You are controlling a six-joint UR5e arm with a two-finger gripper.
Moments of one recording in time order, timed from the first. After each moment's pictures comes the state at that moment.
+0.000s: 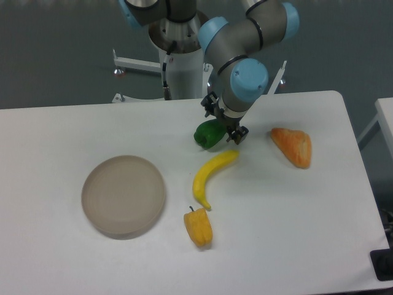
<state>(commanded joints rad) 2.33 -1.84 -1.79 -1.34 1.53 1.33</state>
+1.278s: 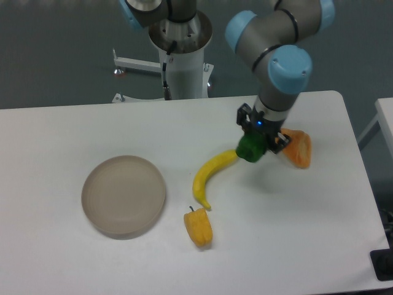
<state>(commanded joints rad) 2.39 -2.02 -1.29 -1.39 1.55 1.30</state>
